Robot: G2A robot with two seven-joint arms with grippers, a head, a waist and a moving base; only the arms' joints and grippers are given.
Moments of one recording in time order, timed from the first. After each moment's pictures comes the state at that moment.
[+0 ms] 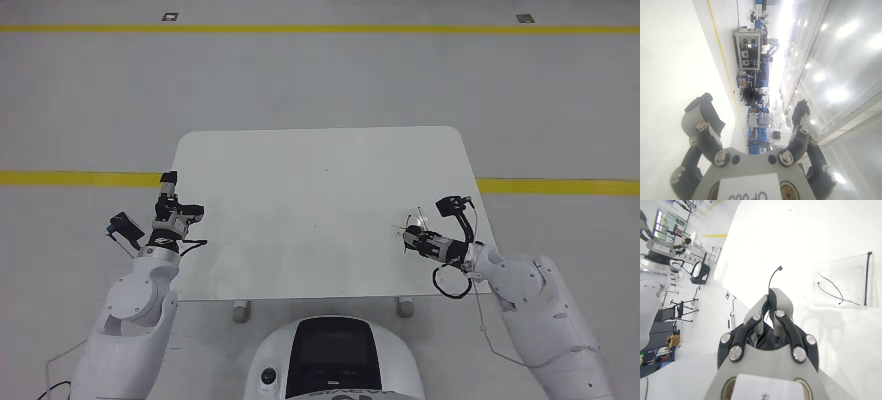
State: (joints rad) left arm 1.73 -1.15 -1.60 -1.80 -0.42 0.00 0.00; right arm -1.57 -1.09 1.47 -1.66 -0.43 -0.34 0.78
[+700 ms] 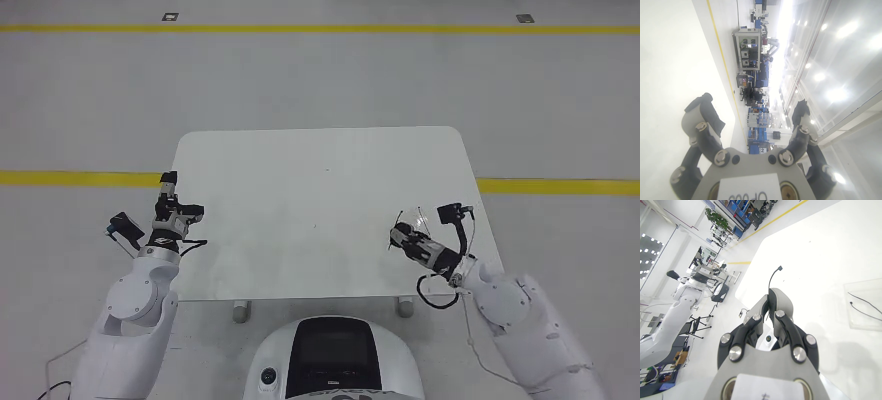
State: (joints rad) left arm 1.73 -1.15 -1.60 -1.80 -0.42 0.00 0.00; right arm -1.67 -1.03 1.36 -1.76 -0.35 -0.34 0.49
